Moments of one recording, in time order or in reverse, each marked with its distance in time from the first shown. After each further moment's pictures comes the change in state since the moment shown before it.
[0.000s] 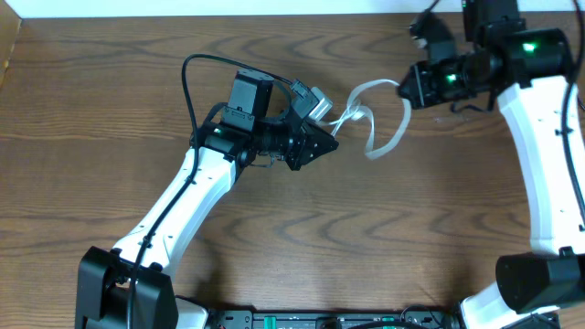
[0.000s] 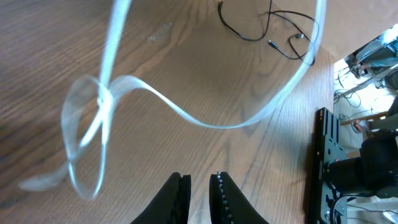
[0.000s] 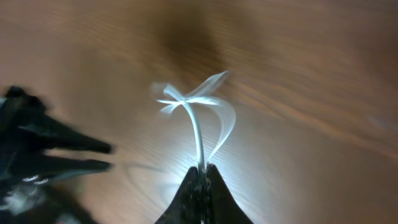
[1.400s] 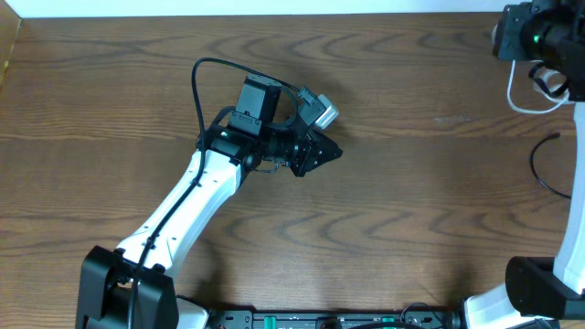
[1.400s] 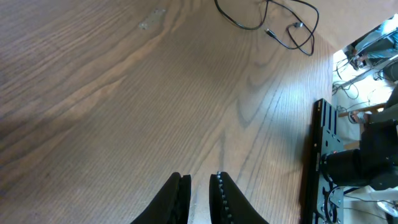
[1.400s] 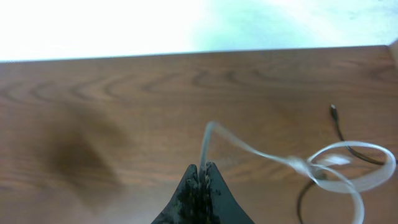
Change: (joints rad) left arm -0.034 0.000 -0.013 -0.018 -0.020 0.002; right arm -0.145 -0.026 0.346 0.035 0.397 0.106
